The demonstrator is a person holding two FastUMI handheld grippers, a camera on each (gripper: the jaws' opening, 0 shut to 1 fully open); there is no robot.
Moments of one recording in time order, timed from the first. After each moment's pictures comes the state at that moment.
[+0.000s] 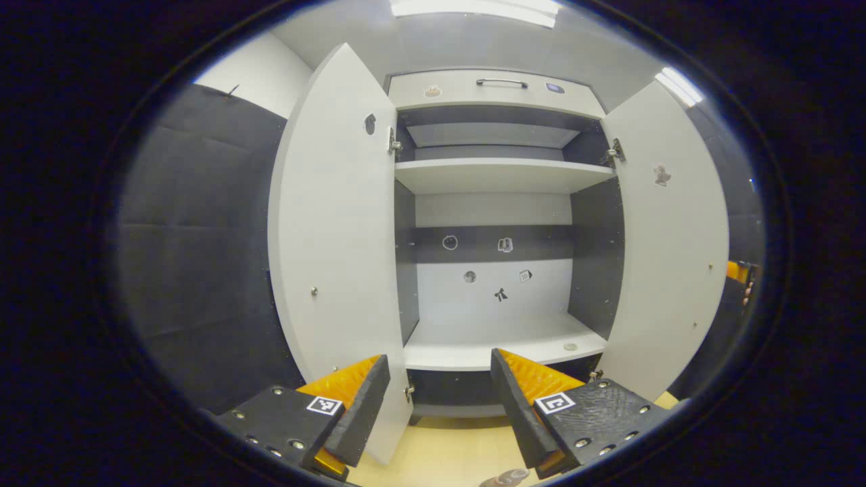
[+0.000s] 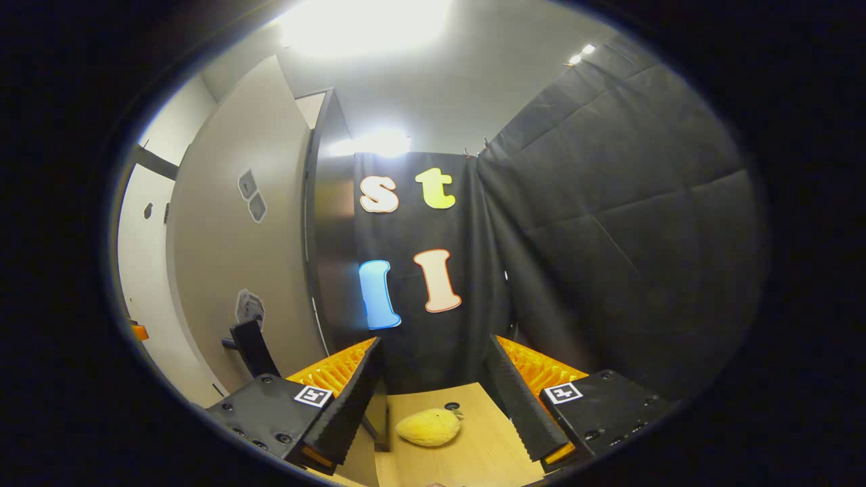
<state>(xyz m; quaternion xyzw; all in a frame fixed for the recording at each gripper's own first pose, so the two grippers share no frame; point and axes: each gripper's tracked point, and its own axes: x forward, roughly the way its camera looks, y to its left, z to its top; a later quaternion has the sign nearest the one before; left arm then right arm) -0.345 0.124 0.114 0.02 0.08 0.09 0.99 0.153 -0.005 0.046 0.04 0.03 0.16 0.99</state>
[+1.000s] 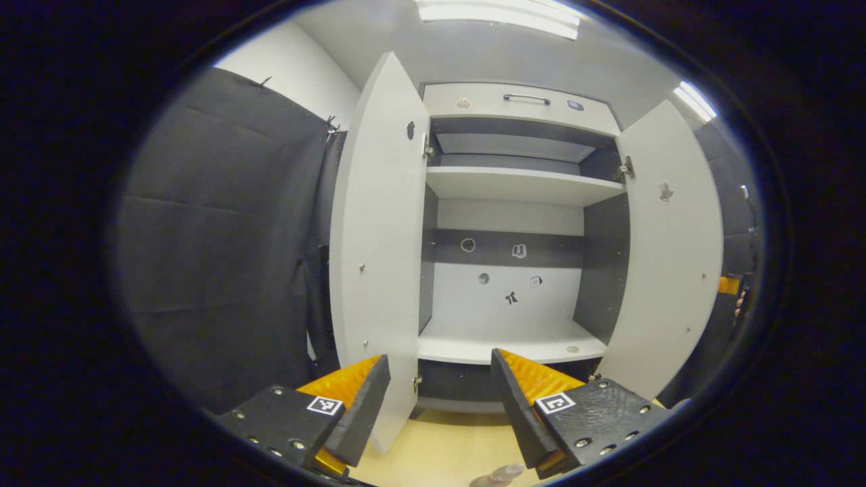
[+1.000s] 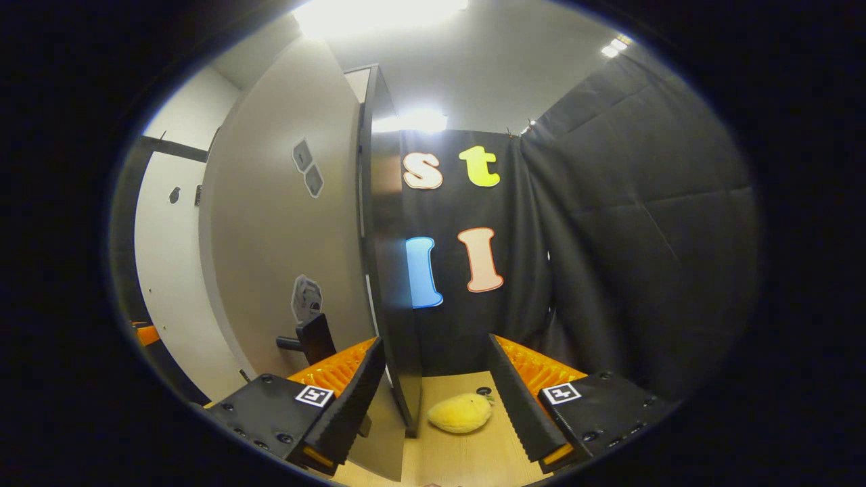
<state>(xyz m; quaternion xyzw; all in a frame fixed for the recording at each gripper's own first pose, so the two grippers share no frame) -0.399 0.143 0.096 -0.02 0.06 0.11 0.99 0.129 0.053 0.031 0.00 0.08 0.23 0.97</state>
